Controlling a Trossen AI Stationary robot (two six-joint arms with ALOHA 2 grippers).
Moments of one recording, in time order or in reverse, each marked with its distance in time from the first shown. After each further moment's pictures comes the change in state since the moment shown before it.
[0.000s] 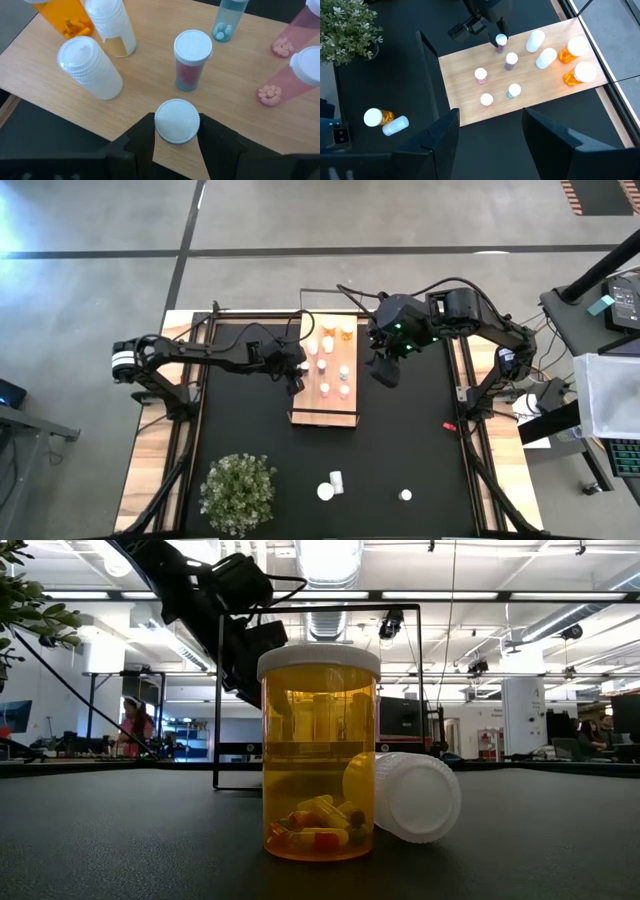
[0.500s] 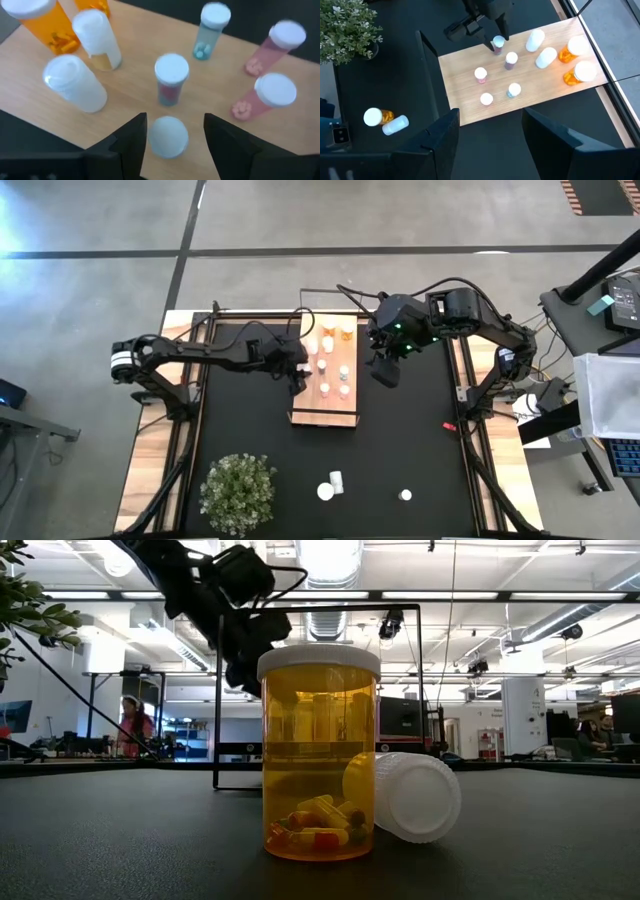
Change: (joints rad) left arm 0.000 -0.008 0.033 -0.006 0.064 -0.047; right arm 0.000 0.000 0.000 -0.002 0.000 0.000
